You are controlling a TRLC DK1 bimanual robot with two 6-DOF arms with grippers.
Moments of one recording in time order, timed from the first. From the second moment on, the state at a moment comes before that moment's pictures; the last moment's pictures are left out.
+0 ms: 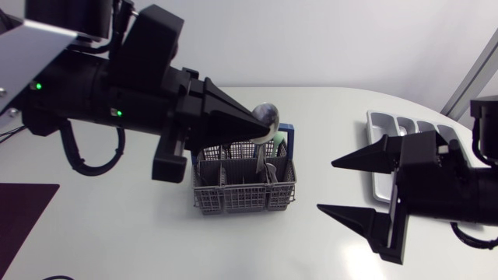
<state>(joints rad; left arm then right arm) -0.62 1.27 1.13 -0.39 0.80 0.33 0.36 0.77 0.64 -0.51 -0.52 -0.55</state>
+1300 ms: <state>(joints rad) -0.58 1.37 1.18 -0.41 1.05 0.23 0.55 1.09 0.83 -0.40 -0.66 -0.50</state>
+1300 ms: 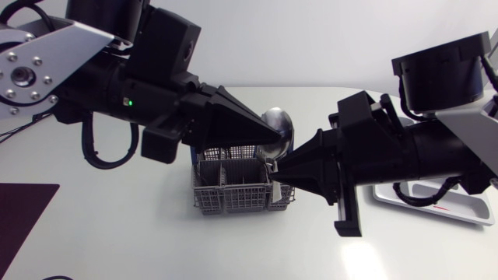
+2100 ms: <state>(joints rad) -0.40 1.30 1.19 -0.25 0.90 0.06 0.22 0.87 0.78 -0.57 -0.64 -0.52</state>
